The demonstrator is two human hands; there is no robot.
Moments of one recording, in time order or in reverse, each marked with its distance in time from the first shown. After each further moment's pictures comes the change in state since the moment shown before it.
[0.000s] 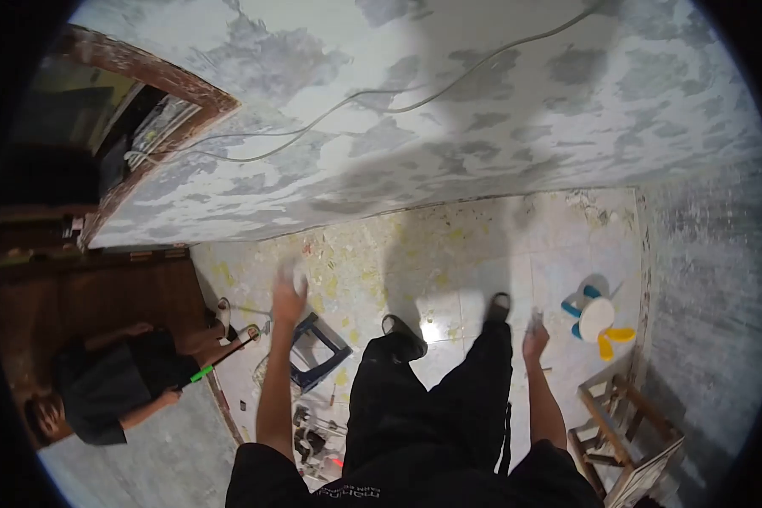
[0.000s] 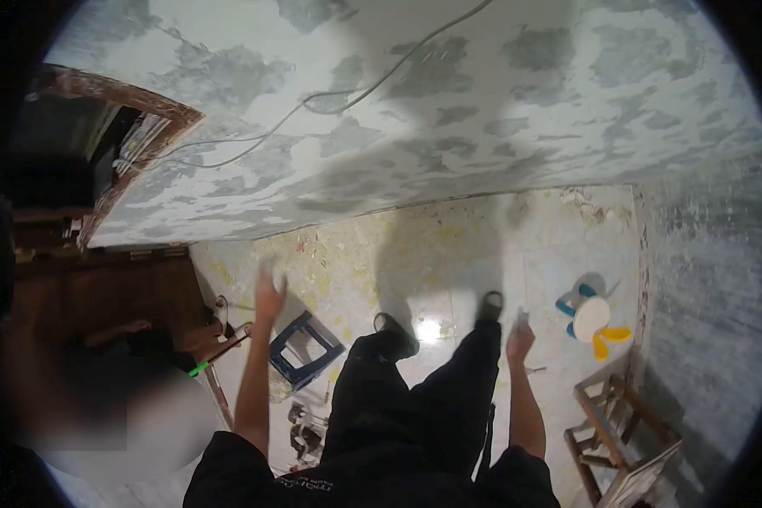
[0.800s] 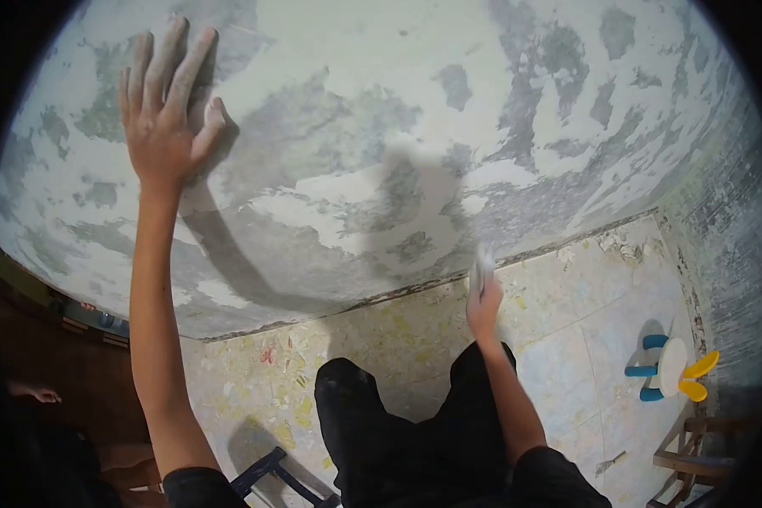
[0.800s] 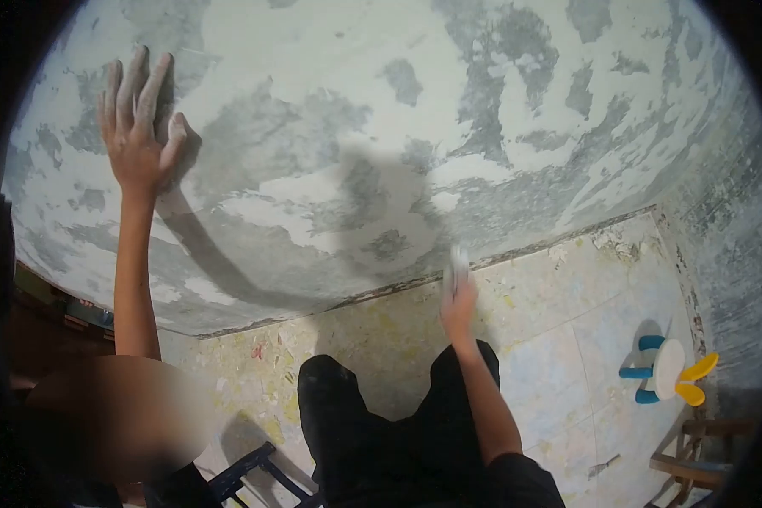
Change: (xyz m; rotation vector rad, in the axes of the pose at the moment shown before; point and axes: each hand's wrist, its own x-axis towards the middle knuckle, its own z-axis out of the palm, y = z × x) left_hand 0.256 -0.042 0.040 0.602 1.239 0.967; right_hand 0.164 -0.197 0.420 0.527 0.482 -0.452
